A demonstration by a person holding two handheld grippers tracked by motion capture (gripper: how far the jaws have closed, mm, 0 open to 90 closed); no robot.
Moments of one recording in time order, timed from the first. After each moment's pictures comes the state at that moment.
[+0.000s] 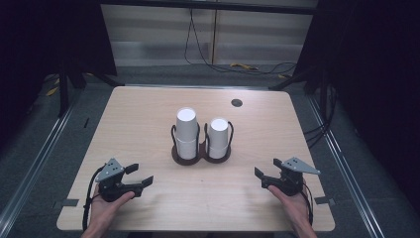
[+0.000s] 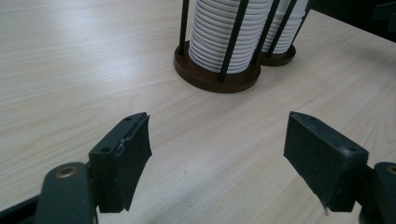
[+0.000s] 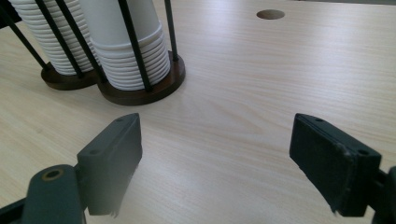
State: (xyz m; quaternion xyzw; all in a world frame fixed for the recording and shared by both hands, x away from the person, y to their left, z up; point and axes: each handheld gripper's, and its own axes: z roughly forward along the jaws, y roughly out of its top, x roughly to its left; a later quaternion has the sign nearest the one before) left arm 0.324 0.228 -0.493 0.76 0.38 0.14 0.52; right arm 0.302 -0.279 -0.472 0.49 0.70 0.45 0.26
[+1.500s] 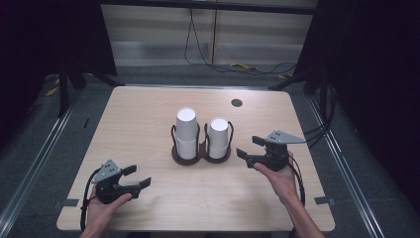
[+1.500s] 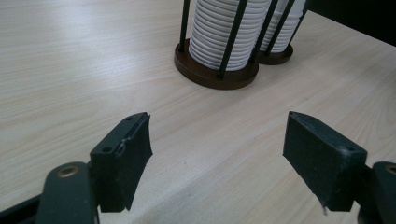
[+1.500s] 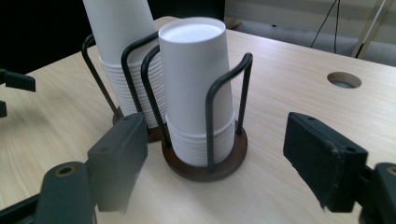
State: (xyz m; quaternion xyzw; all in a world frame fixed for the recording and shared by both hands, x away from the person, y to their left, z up) left arm 0.319 0.234 -0.493 0.76 0.38 0.13 0.52; right arm 0.349 -0.233 -0.409 0.40 0.75 0.49 0.21
